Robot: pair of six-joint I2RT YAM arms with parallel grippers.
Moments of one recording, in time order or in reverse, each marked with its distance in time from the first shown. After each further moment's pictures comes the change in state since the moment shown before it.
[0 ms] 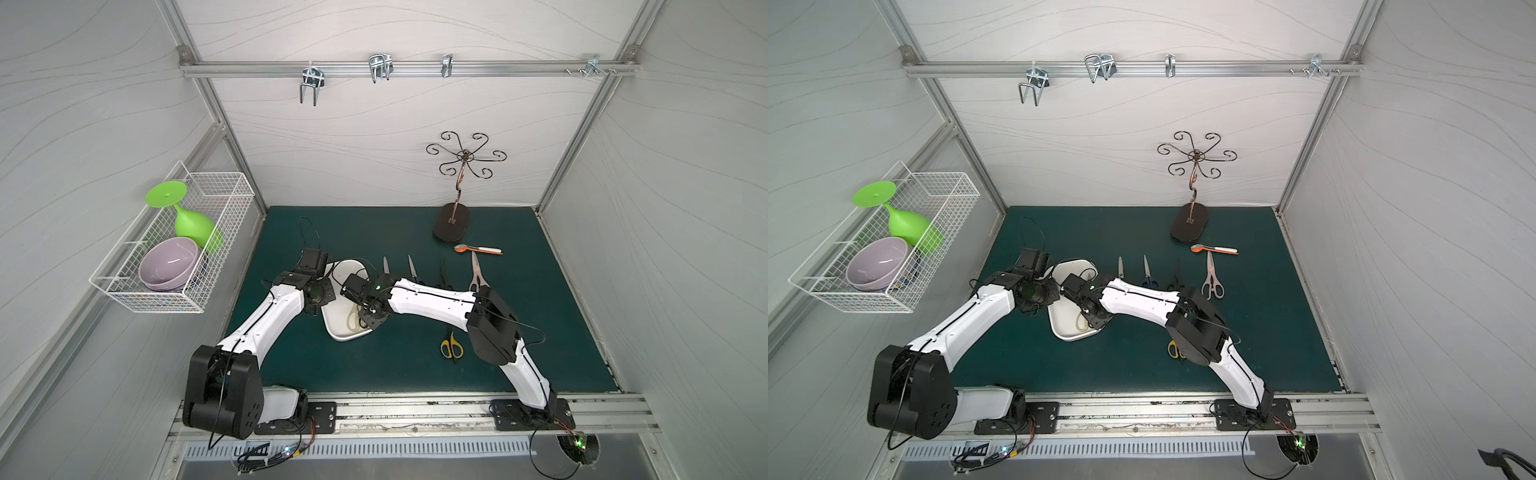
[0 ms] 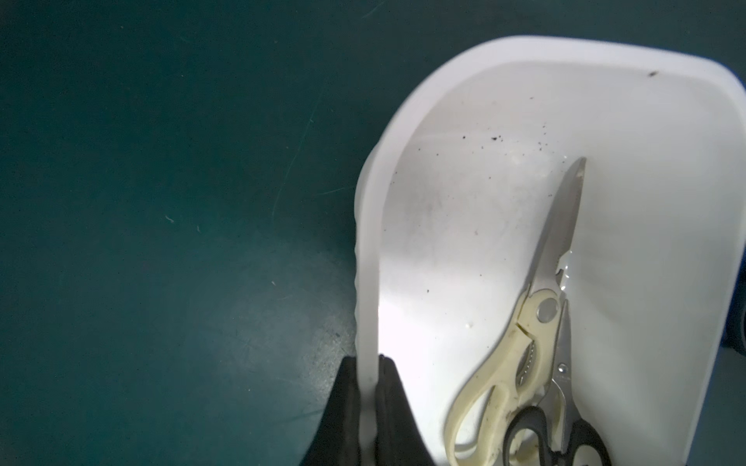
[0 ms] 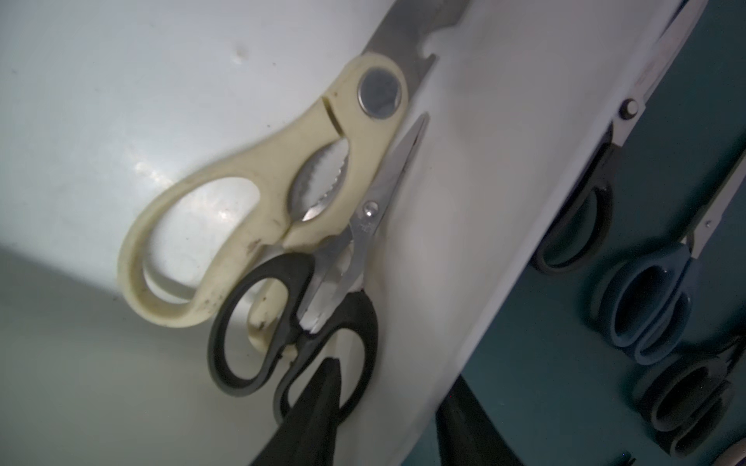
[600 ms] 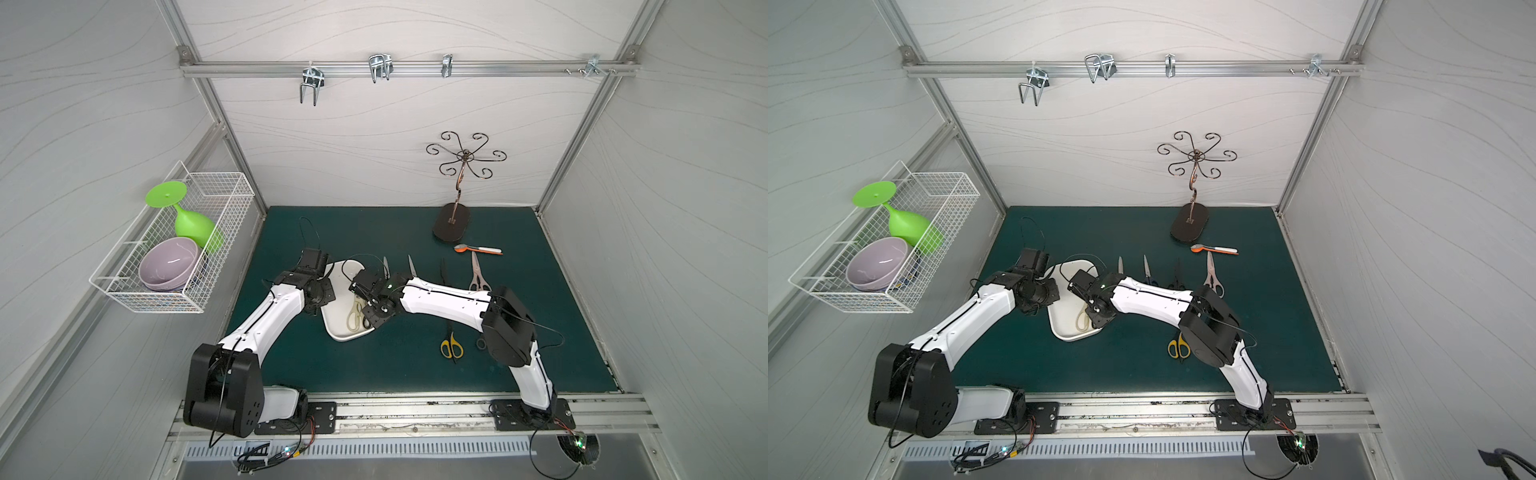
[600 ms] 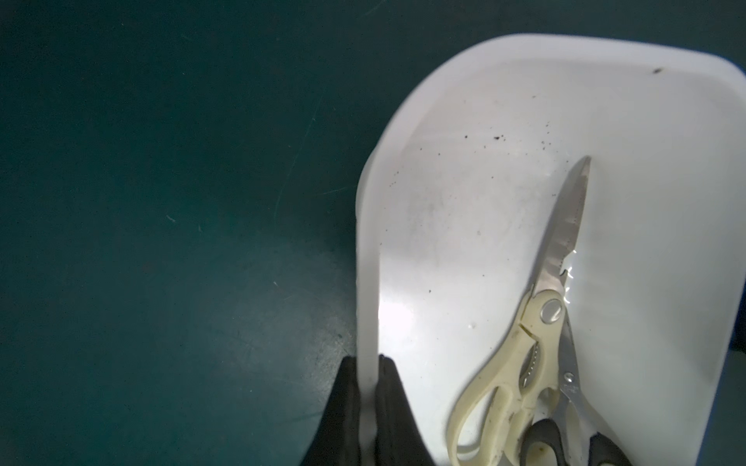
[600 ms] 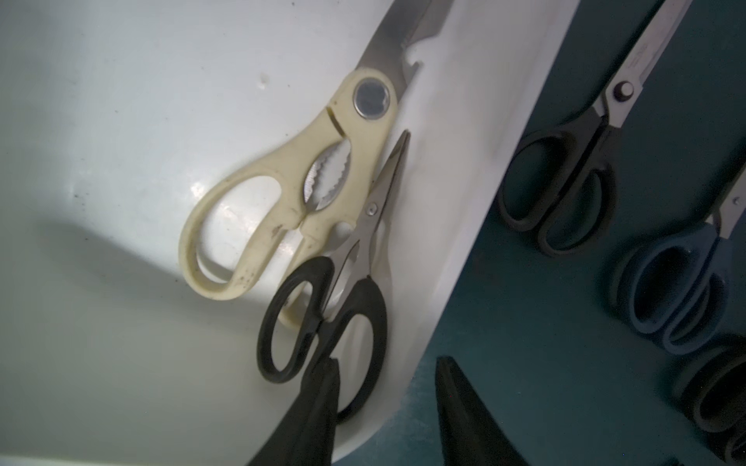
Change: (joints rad) left arm 0.000 0.008 0.000 0.000 -0.004 0.000; right arm -0.021 -0.115 -0.140 0.121 -0.082 0.060
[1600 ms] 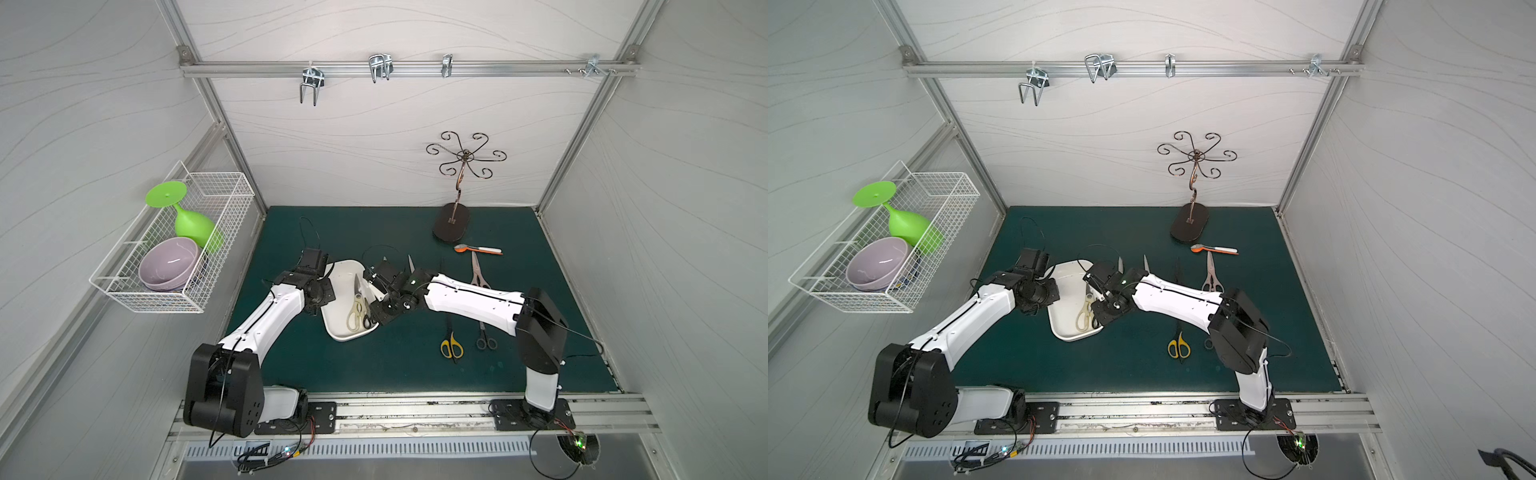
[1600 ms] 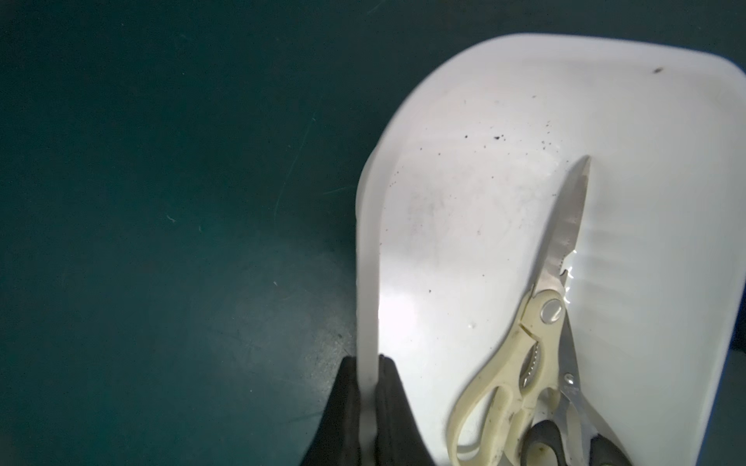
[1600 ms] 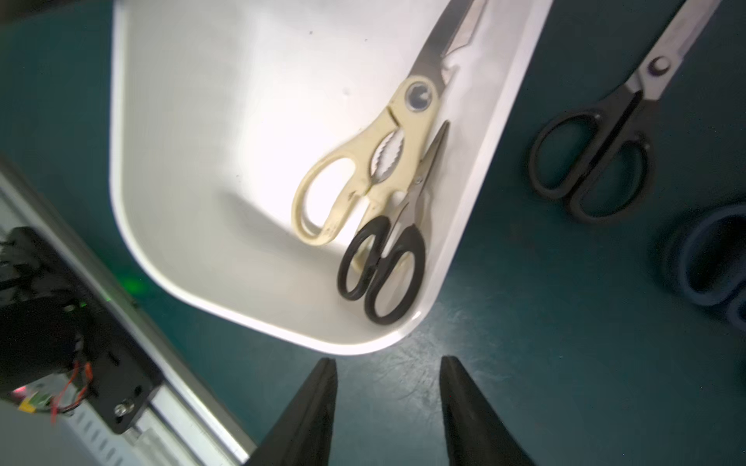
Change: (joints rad) left arm 0.000 0.000 0.000 0.000 0.000 0.000; right arm -0.053 -0.167 -0.136 0.098 -0.187 0.037
